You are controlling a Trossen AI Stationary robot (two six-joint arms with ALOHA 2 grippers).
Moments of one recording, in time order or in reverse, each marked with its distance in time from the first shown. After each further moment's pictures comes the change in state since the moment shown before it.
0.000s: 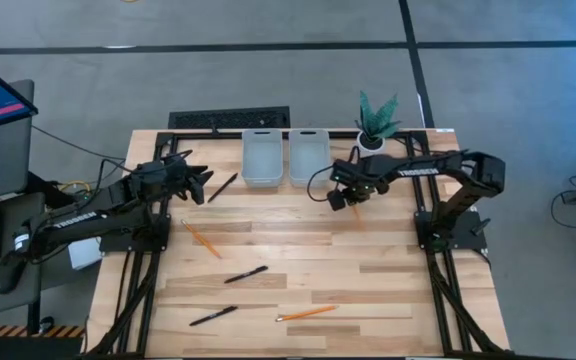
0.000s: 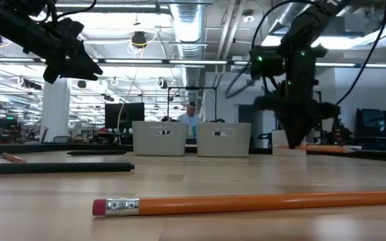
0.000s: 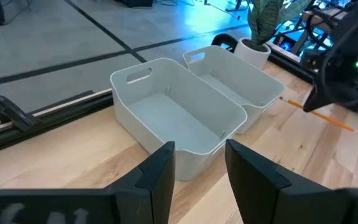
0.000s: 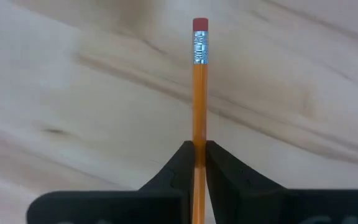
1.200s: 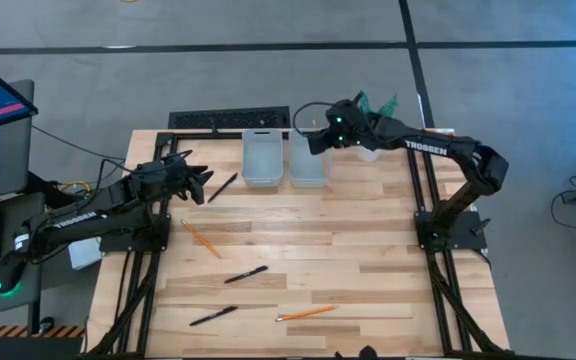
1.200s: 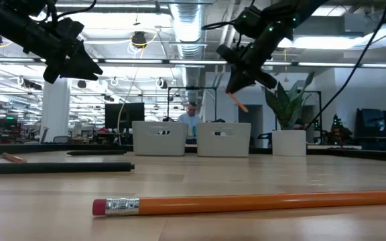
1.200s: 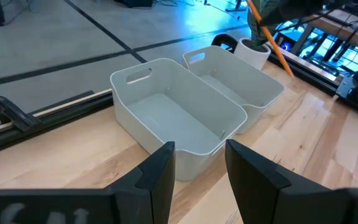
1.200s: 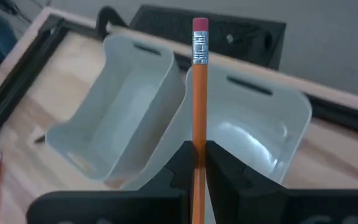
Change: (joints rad) left arm 0.000 0.000 0.000 0.001 0.000 0.001; right arm -0.216 -0.001 0.324 0.323 0.064 -0.300
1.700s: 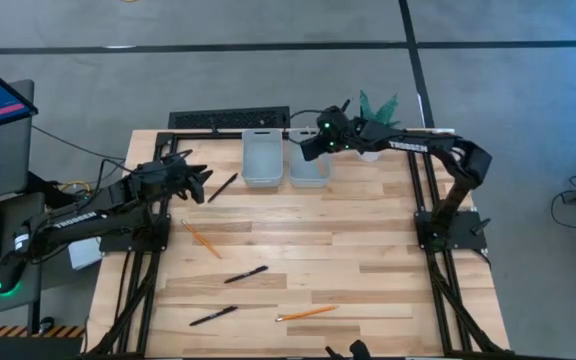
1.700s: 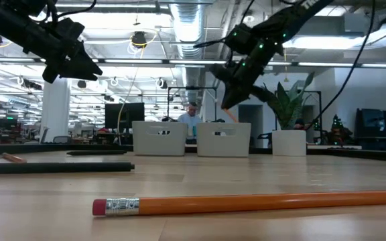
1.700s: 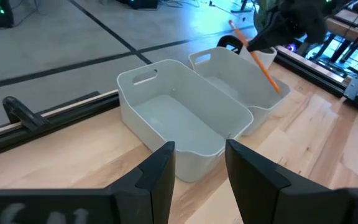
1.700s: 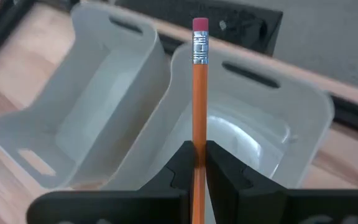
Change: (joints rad) left arm 0.000 0.000 0.000 -0.005 -0.024 0.000; right arm 0.000 0.135 0.000 0.058 0.013 -0.054
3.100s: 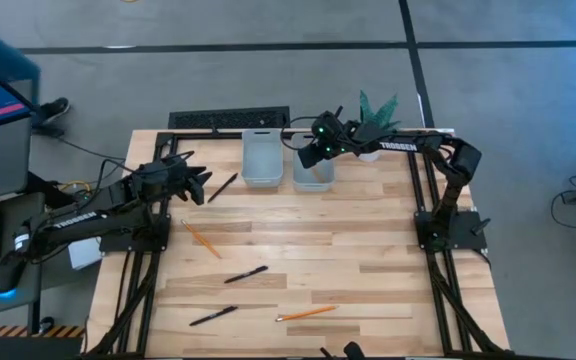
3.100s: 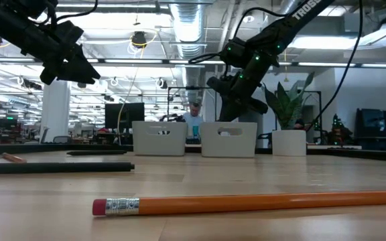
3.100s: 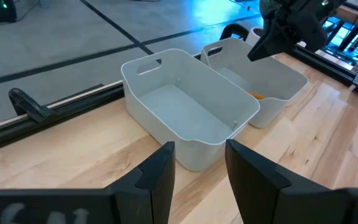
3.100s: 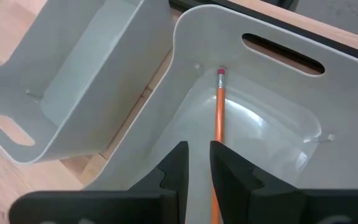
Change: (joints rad) left arm 0.000 0.000 0.000 -0.040 -0.002 0.011; right arm 0.000 0.081 0.000 -0.007 -0.086 -0.030
